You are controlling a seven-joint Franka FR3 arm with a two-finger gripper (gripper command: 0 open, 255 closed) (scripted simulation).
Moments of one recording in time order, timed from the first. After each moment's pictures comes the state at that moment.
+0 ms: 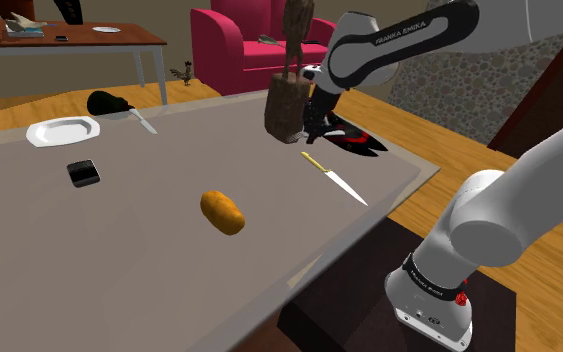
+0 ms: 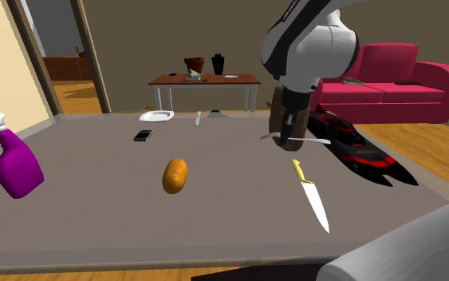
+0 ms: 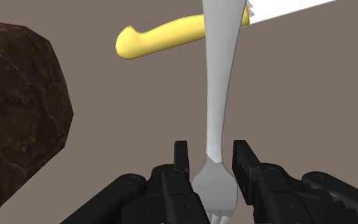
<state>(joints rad) 0.02 -0.30 -0.19 -2.46 0.03 2.30 -1.24</state>
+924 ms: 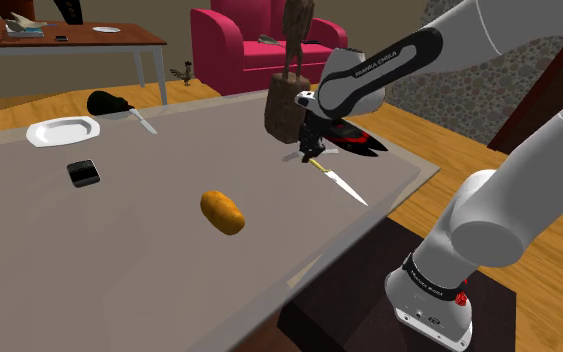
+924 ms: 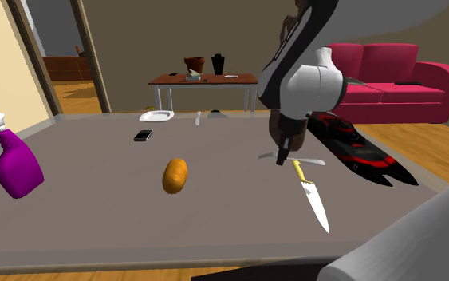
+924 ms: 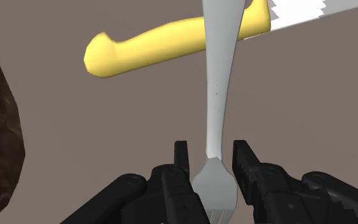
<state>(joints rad) 0.04 -0.18 -0.20 -2.55 0.07 2.50 -1.29</state>
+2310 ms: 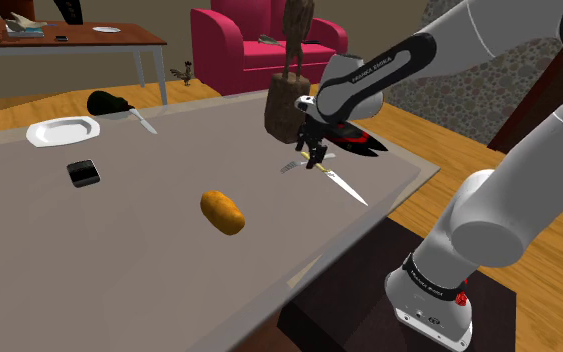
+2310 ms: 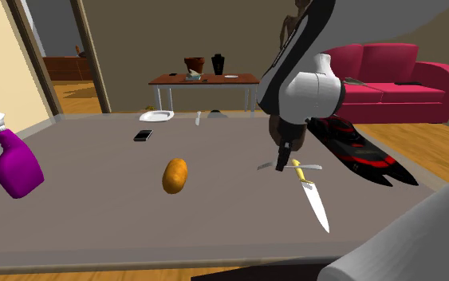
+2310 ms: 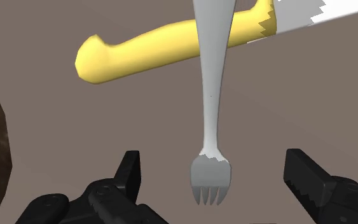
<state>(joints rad) 0.04 -0.15 -0.21 -2.56 0.08 2.55 -1.30</state>
